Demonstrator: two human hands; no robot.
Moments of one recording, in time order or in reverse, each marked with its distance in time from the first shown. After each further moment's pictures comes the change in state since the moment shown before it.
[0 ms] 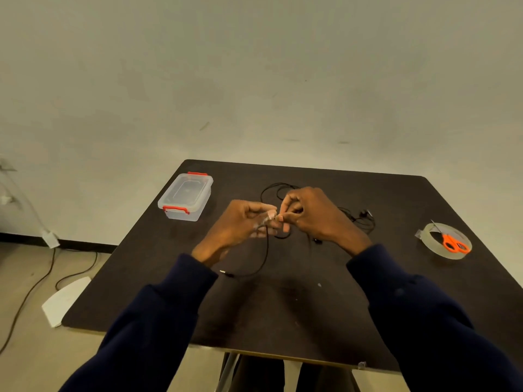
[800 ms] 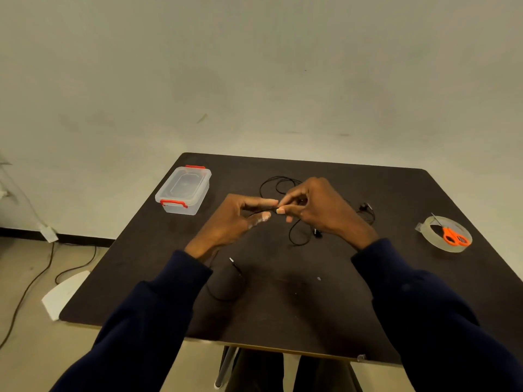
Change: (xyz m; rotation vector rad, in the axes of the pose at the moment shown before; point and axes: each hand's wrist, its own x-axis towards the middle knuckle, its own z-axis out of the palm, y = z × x) left_hand 0.005 -0.014 -0.014 0.345 -0.037 0.275; right_hand -0.002 0.004 -0.006 -0.040 0.029 -0.034
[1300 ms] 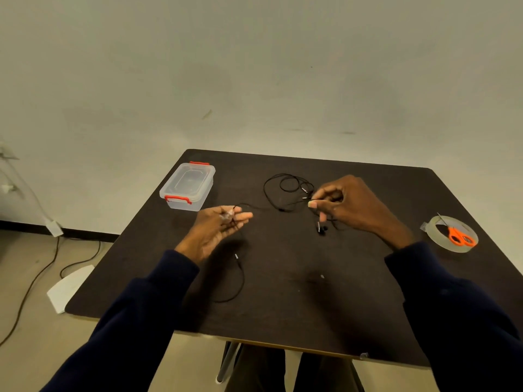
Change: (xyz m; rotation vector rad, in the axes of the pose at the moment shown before) left_hand -0.014 -0.051 -0.008 -0.881 0.301 -0.573; right_hand -0.023 0.031 -0.029 0.089 0.038 0.048
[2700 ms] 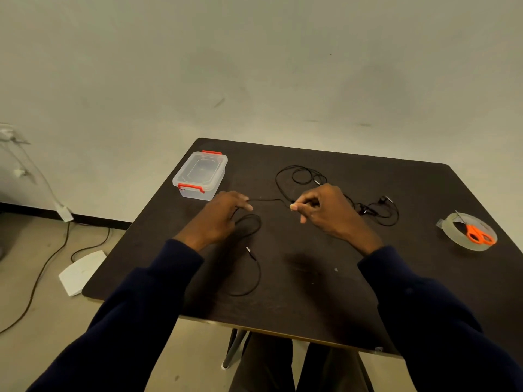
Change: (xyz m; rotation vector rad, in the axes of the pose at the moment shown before) left_hand -0.004 0.009 -0.037 1.312 -0.101 0.543; right_hand 0.019 -0.012 0.073 -0.048 0.004 -0.012
